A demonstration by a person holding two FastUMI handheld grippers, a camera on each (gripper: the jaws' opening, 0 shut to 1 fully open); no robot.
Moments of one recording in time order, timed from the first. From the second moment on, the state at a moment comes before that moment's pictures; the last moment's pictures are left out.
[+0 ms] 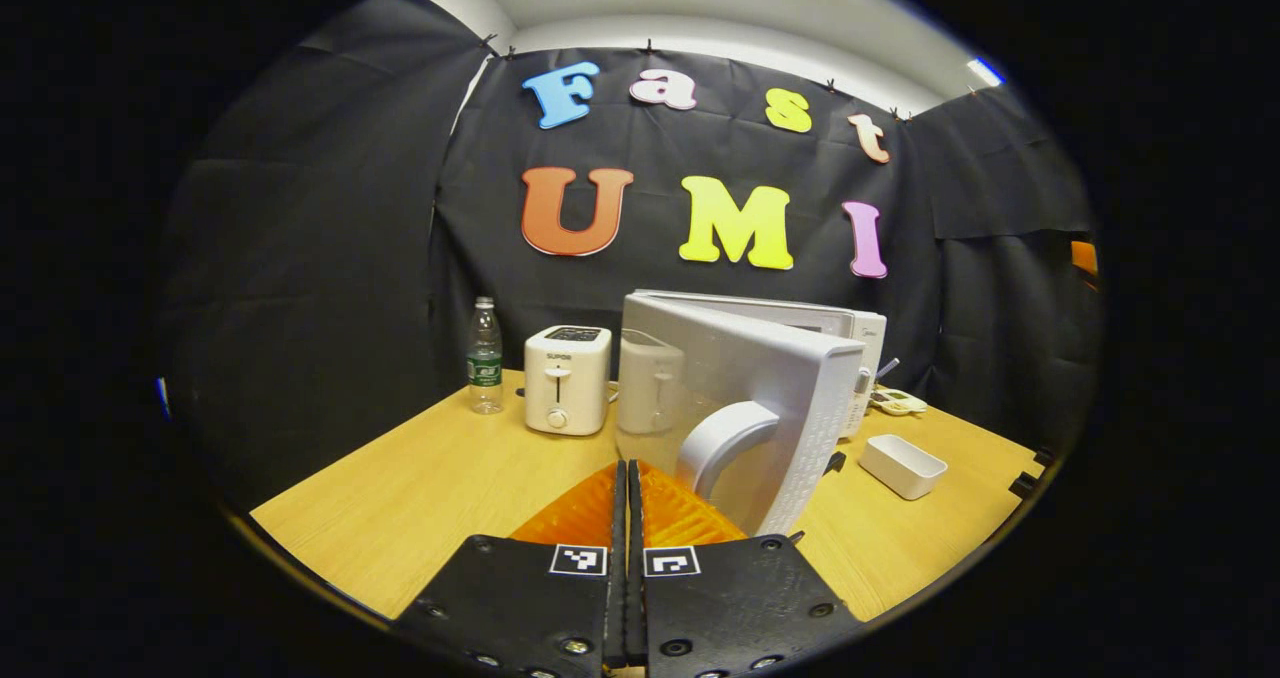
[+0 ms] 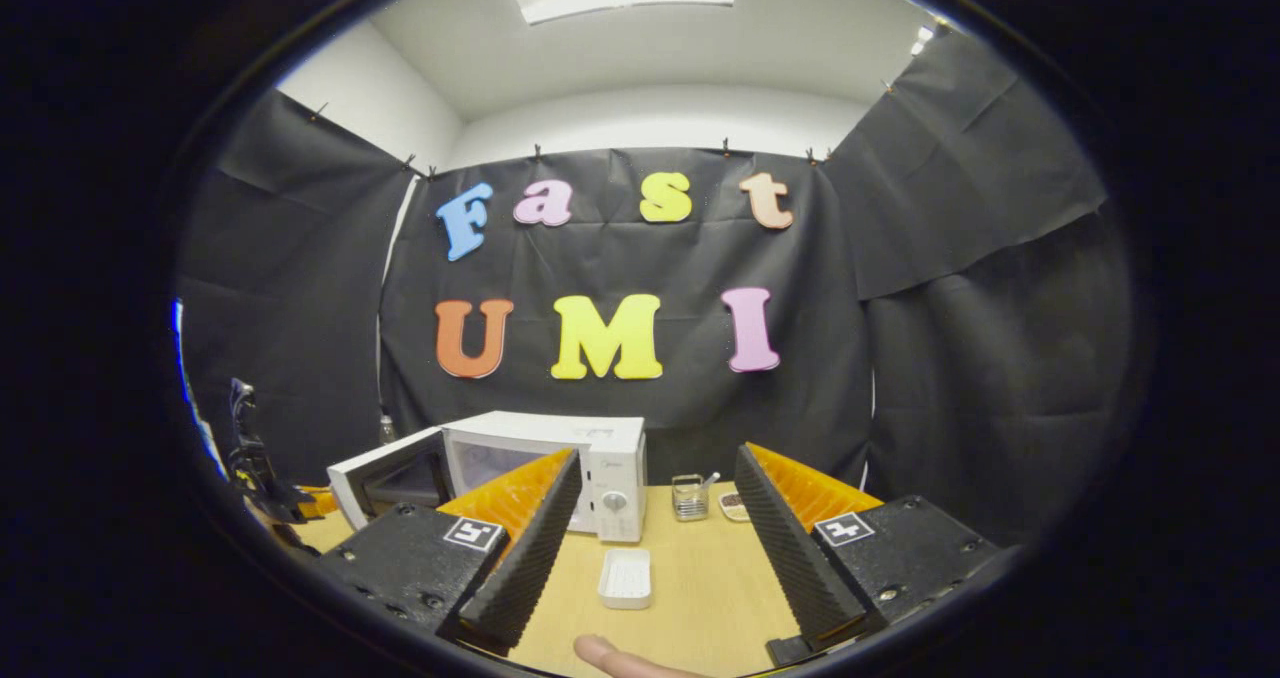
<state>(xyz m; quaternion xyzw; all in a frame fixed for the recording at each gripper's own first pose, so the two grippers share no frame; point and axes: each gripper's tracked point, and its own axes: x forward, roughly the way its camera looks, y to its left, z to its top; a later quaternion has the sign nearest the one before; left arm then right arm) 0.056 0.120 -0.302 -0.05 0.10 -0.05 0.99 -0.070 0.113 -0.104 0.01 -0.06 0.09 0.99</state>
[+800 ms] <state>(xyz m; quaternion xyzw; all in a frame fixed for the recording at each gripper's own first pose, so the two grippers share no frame) 0.110 -0.014 -0.300 -0.04 0.11 -0.18 0.98 -0.073 0.079 -0.100 0.02 -0.06 0.07 1.00</state>
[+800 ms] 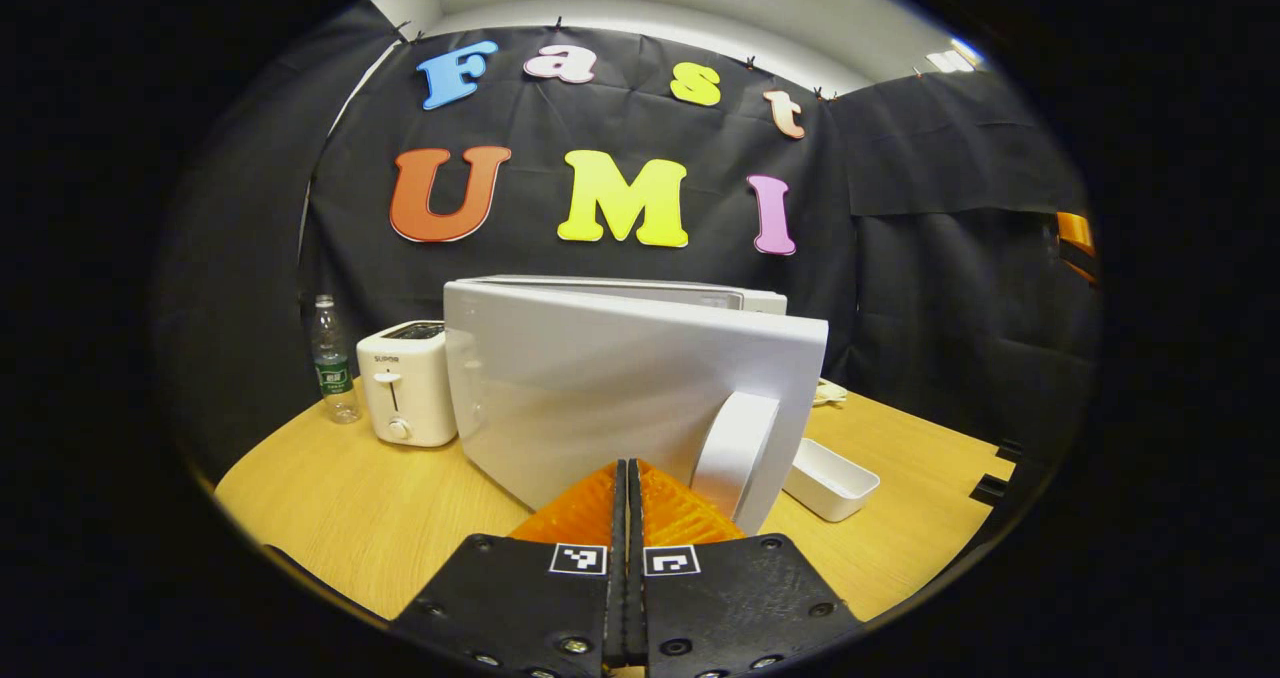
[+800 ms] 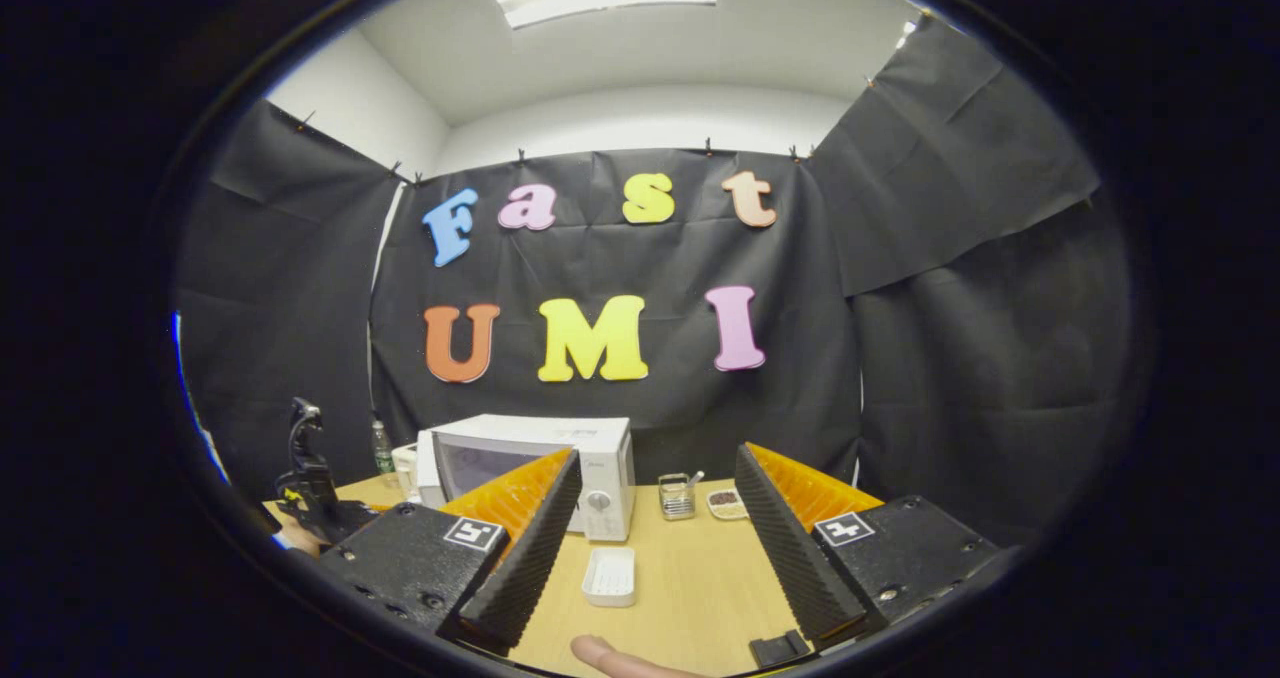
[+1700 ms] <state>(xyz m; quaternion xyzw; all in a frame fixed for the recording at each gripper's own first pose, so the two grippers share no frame) 0.225 -0.126 -0.306 -0.06 0.12 -0.19 0.97 -0.039 0.013 -0.103 0.07 -0.10 0.06 0.99</state>
